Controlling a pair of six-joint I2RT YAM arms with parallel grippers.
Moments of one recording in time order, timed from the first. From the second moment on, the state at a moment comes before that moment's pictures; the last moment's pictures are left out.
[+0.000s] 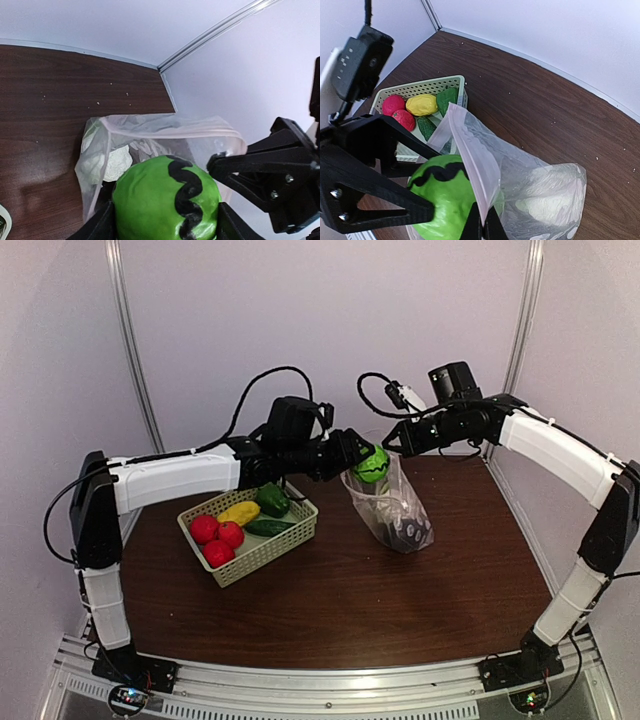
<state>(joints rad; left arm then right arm) -0.88 1.93 1.66 -0.06 0.09 -0.87 0.51 1.65 1.64 -0.63 -0.29 0.05</state>
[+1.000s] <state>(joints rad) -0.90 1.96 1.73 -0.14 0.06 -0.78 0.52 1.62 1.65 -0.65 -0.30 0.03</state>
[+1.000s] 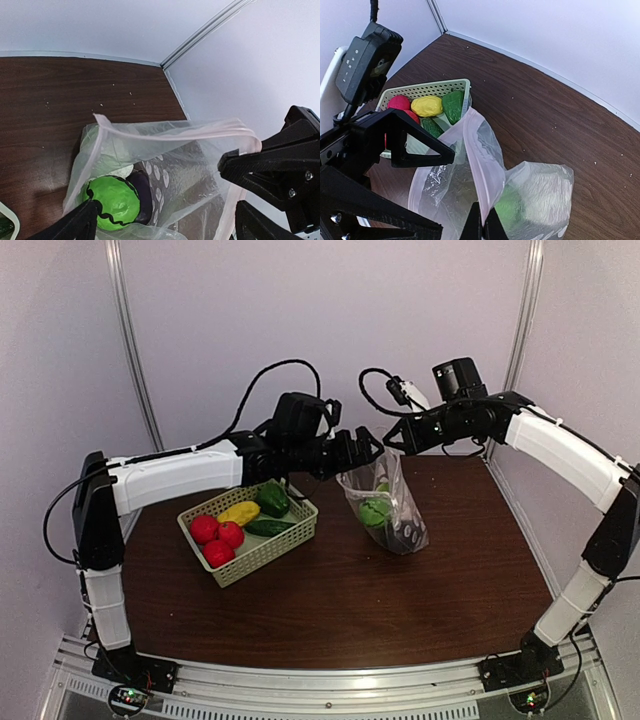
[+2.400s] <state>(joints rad) -0.60 1.77 1.40 -0.72 -0.18 -0.33 0.33 1.52 1.59 -0.65 -0.05 -0.20</state>
